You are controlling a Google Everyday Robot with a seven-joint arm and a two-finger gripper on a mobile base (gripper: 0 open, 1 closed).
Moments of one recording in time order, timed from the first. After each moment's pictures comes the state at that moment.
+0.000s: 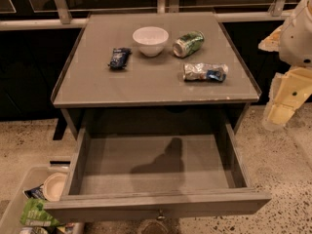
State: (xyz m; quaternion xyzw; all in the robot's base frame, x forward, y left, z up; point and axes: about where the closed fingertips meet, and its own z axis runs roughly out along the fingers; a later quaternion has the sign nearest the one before) arm 0.438 -0.217 0.976 -0.60 0.78 -0.03 0.16
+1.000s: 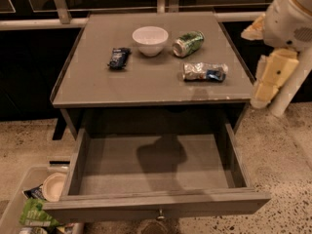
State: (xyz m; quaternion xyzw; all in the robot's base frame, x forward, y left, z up) arm 0.487 -0.212 0.973 -0.64 0.75 -0.01 0.17
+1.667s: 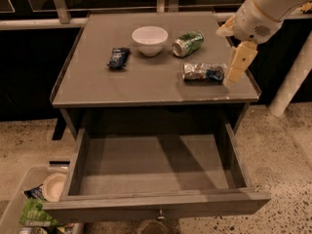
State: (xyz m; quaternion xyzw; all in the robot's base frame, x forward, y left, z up) arm 0.600 -0.197 0.931 -0.66 0.72 0.05 0.21
